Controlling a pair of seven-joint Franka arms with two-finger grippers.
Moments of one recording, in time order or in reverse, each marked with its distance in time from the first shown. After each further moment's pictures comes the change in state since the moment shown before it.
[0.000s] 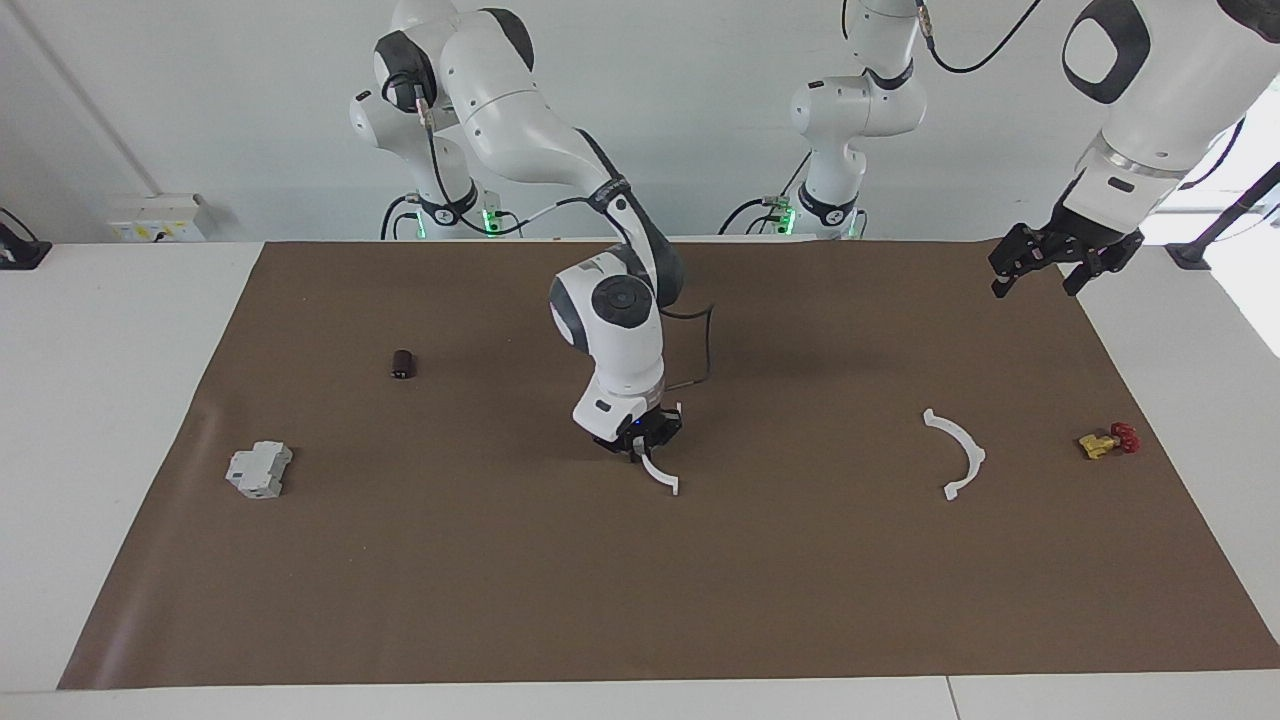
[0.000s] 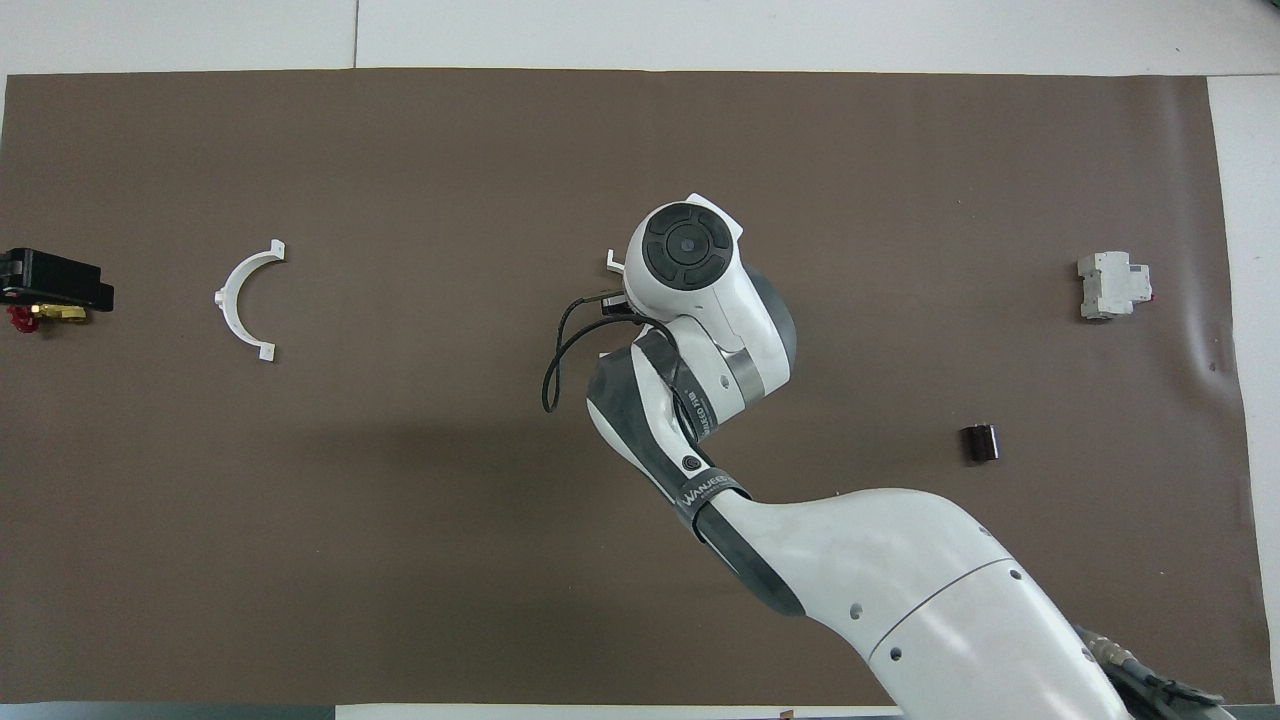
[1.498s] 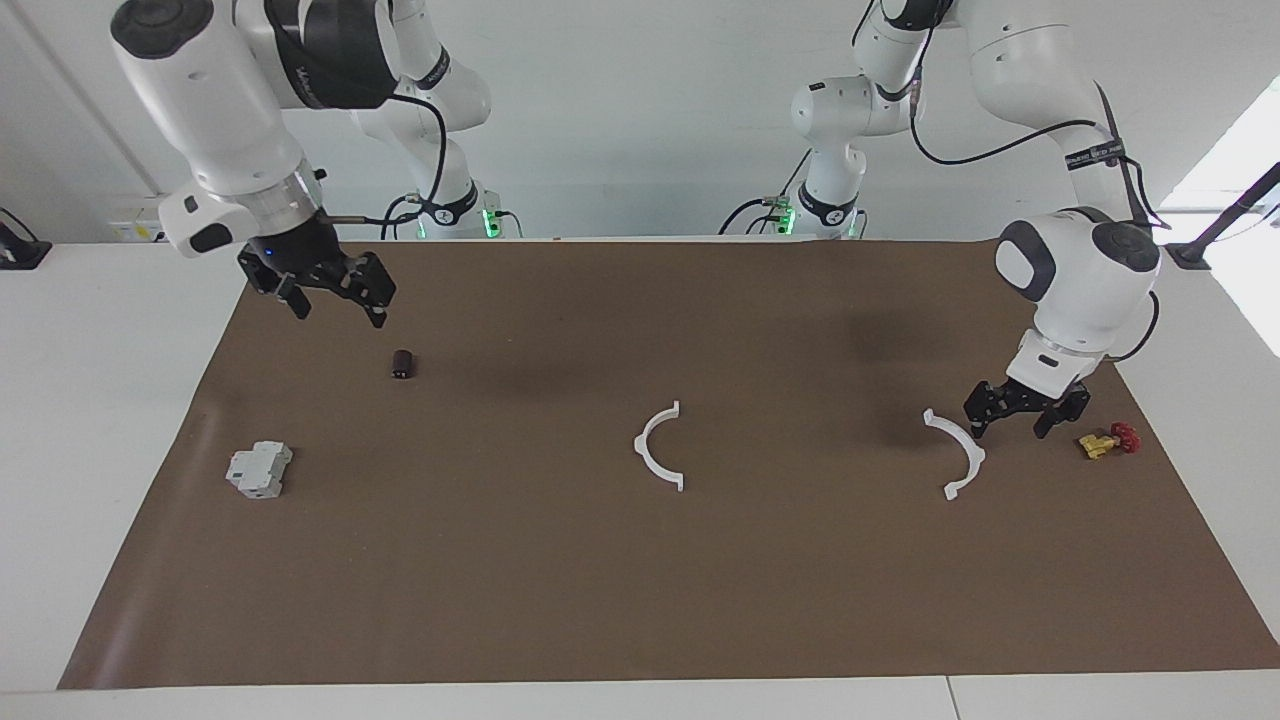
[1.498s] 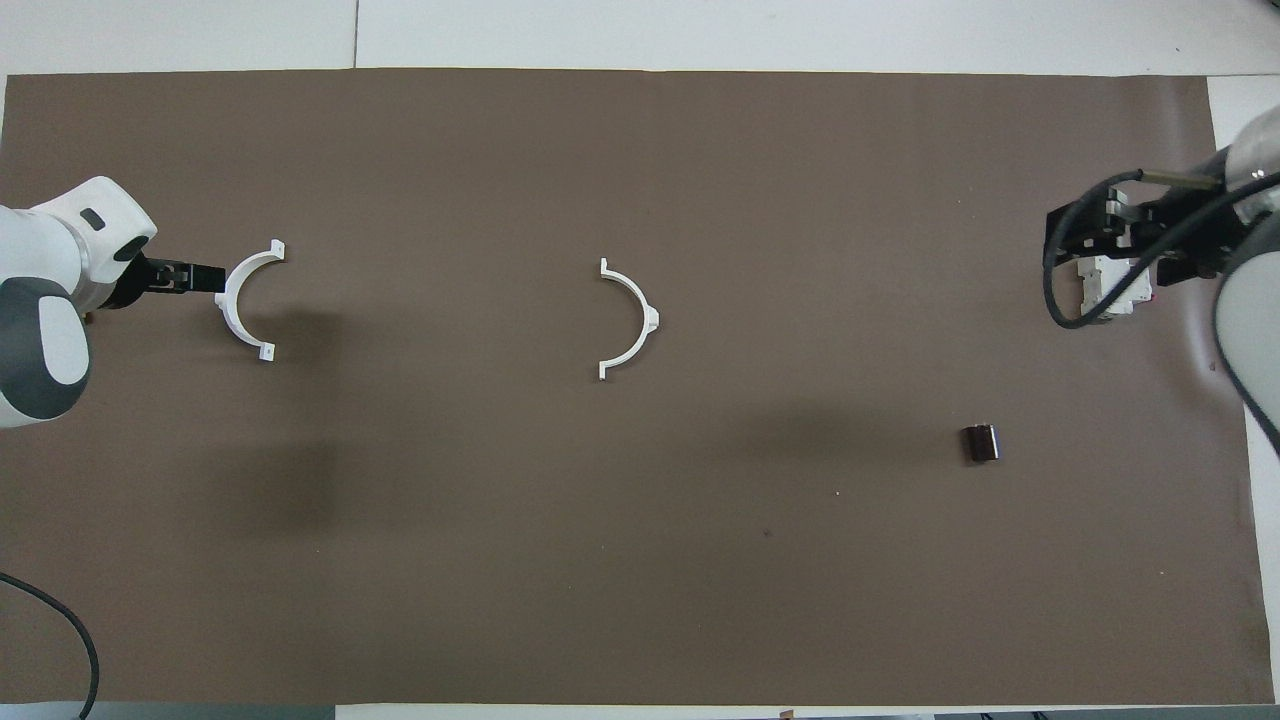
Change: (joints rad) left arm 0.066 0.277 0.005 -0.325 0.000 0.748 0.148; right arm -0.468 -0.589 -0.062 -0.015 -0.020 -0.701 -0.195
